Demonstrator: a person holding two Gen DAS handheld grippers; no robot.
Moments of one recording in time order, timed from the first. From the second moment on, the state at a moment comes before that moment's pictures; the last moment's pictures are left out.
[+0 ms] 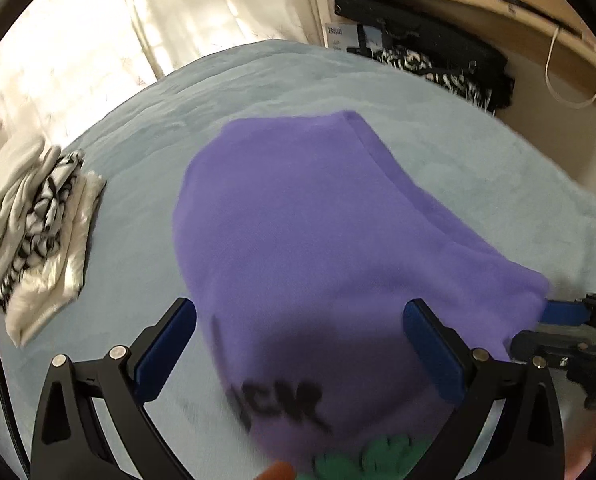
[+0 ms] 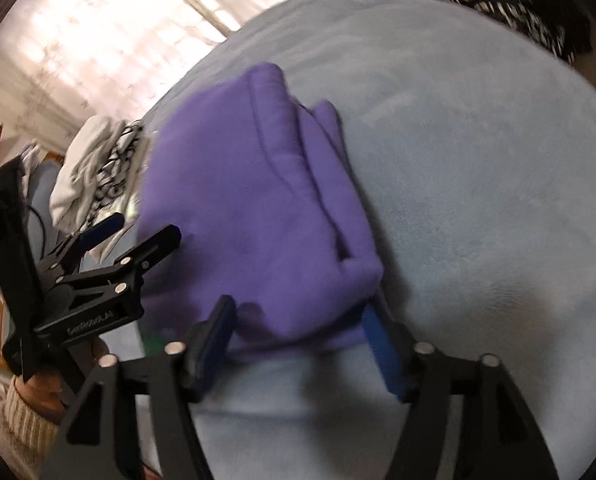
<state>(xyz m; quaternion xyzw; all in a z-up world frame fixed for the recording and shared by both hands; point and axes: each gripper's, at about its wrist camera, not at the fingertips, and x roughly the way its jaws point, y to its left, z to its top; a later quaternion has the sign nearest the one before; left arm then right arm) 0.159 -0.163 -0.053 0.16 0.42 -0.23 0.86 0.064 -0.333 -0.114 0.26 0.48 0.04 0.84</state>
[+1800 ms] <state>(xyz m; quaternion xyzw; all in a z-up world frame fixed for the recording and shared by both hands) 0.261 -0.073 -0.134 -0.14 0.58 -0.23 0.77 0.246 -0.264 -0.133 0.15 0.56 0.11 0.81</state>
